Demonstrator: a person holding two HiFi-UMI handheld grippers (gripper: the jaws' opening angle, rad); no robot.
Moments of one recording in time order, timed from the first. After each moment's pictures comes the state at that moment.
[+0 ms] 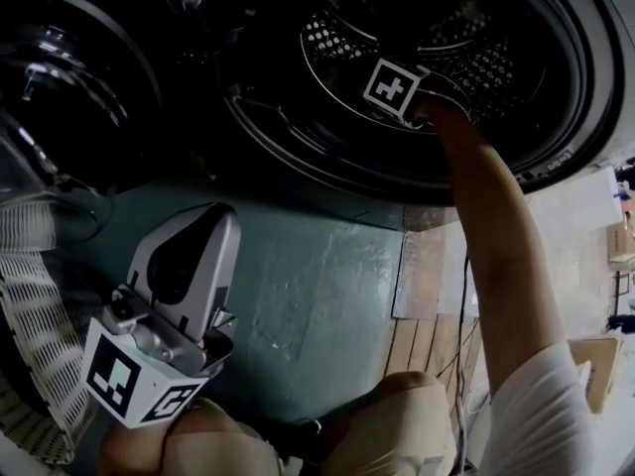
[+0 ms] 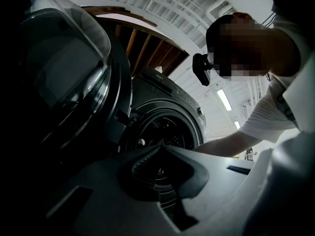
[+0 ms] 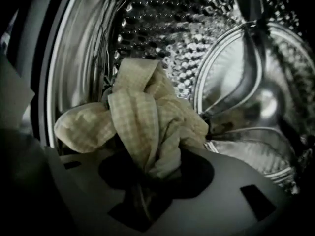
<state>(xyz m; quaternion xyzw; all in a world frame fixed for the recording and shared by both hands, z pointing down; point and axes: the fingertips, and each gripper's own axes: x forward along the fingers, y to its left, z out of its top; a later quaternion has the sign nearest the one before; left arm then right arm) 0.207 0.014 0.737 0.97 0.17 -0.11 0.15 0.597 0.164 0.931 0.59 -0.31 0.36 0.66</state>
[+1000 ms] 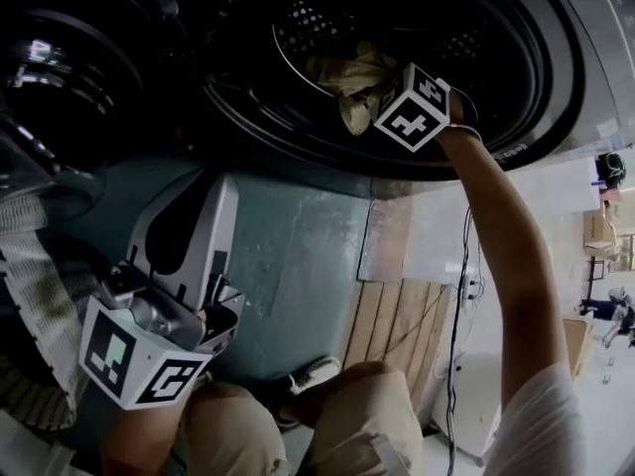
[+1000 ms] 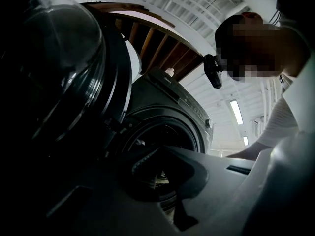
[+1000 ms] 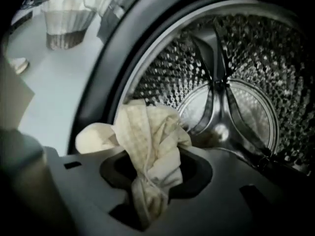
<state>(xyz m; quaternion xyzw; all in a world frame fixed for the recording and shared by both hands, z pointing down) 0.223 0.026 0.689 0.95 0.14 -0.10 0.25 0.532 0.148 0.822 0.65 -0.37 0.15 0.65</state>
